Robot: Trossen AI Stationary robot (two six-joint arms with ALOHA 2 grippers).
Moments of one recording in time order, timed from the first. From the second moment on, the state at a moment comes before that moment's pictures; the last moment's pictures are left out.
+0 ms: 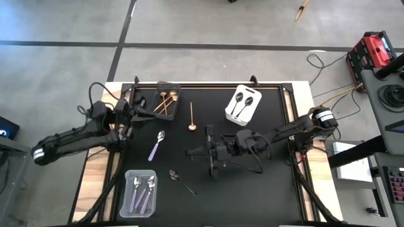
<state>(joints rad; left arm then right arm) 0.47 0.43 0.29 0.51 0.58 -0.36 0.24 1.70 1.16 0.78 0.04 -0.42</state>
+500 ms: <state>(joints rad) 0.32 0.82 0.29 0.99 0.53 -0.43 0.26 1.61 0.95 1.04 0.02 -0.52</state>
